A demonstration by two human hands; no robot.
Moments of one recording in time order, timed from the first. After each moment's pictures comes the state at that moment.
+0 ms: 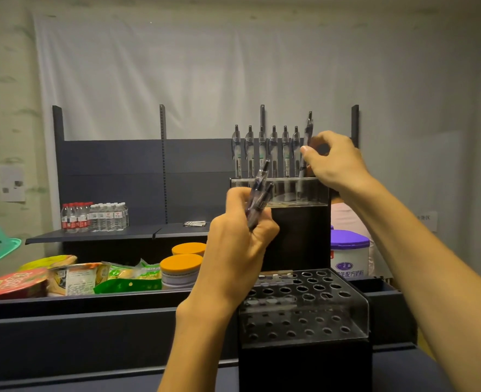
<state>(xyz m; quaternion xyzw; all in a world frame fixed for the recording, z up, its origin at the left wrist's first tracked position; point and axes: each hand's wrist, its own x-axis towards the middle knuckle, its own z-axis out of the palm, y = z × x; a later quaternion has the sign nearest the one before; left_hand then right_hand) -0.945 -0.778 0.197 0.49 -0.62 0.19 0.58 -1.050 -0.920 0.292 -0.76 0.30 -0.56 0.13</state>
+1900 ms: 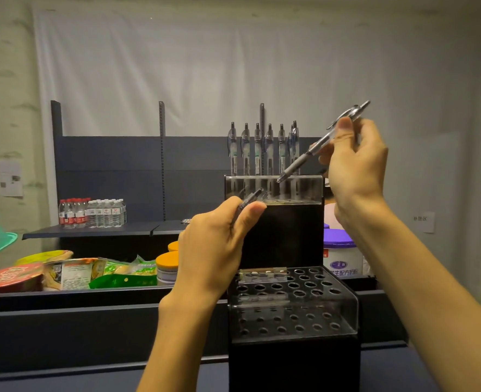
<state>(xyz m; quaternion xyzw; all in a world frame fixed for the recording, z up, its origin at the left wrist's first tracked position) -0.924 -0.780 0.190 0.56 -0.56 0.33 0.52 -1.059 -0.891 0.278 -0.55 0.14 -0.76 0.31</state>
